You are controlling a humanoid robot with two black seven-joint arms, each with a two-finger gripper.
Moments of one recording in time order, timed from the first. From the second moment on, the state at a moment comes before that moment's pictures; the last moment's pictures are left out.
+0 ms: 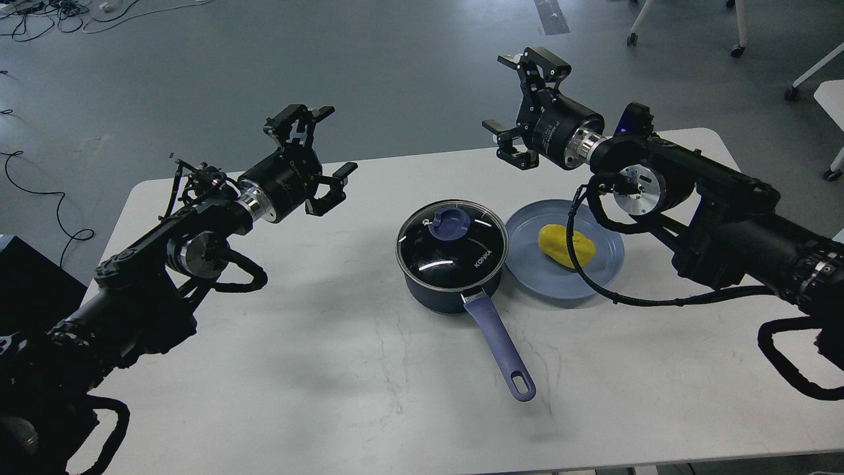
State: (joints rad) left arm -0.93 0.27 -0.43 -0.61 0.06 -0.49 -0.18; right arm 0.96 -0.17 0.55 0.75 -0.11 0.19 0.12
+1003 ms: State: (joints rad) left arm -0.94 0.23 -0.43 -0.61 0.05 -0.49 -0.18; right arm 0.97 -0.17 0.55 0.75 -0.12 0.15 0.13
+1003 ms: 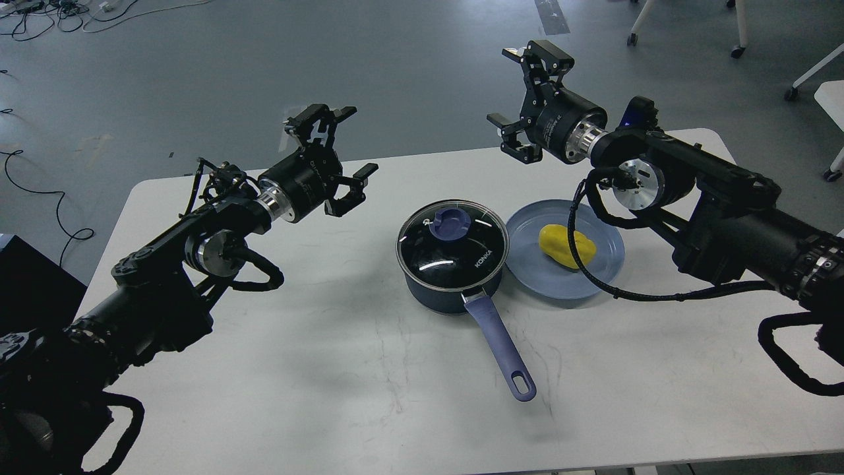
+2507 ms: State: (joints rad) left arm -1.07 0.26 -0.43 -0.70 0.83 -0.12 -0.49; right arm 0.95 -0.27 0.65 0.75 -0.11 0.15 0.13
